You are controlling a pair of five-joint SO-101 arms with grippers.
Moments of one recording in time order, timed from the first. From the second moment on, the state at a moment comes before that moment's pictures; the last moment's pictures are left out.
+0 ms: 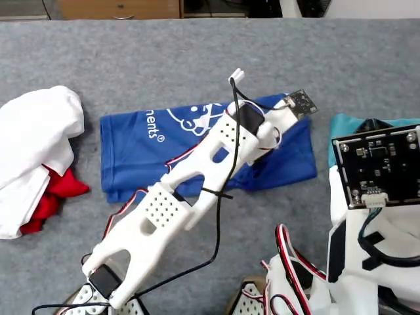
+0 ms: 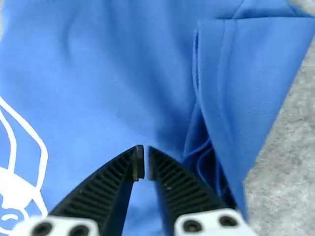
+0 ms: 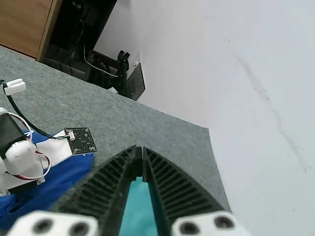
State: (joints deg) left arm 39.7 62.2 -74.6 90.9 -27.8; right arm 14.4 -44.3 -32.6 101.5 24.7
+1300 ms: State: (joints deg) left arm 44.5 68.6 -78.8 93.4 -29.3; right arm 14.4 -44.3 -28.4 101.5 24.7
